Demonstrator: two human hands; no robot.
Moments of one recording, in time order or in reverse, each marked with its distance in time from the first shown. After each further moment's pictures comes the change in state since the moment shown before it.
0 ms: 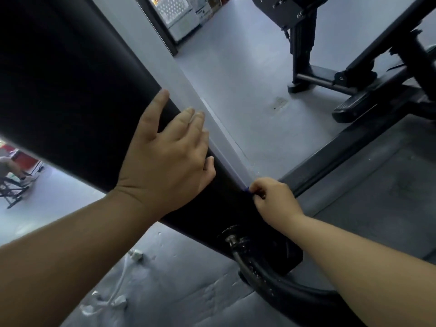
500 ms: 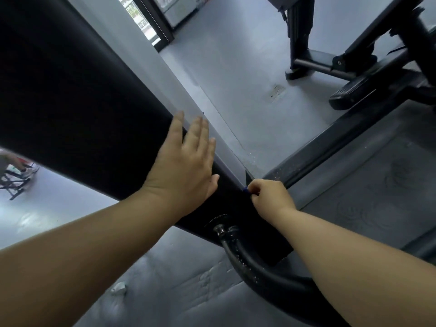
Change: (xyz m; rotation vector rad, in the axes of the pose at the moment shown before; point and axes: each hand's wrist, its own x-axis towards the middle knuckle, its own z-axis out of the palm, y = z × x) left_hand 0.010 0.057 0.003 0.181 -0.367 0.160; right_hand 0.001 0.031 0.009 -0.113 -0.168 0.226
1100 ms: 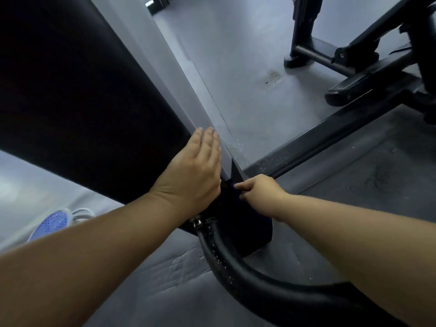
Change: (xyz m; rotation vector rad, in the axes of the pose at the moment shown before) left_hand 0.016 0.066 0.030 -0.113 0.092 0.094; right_hand 0.014 0.015 -0.010 0.034 -0.288 0.119
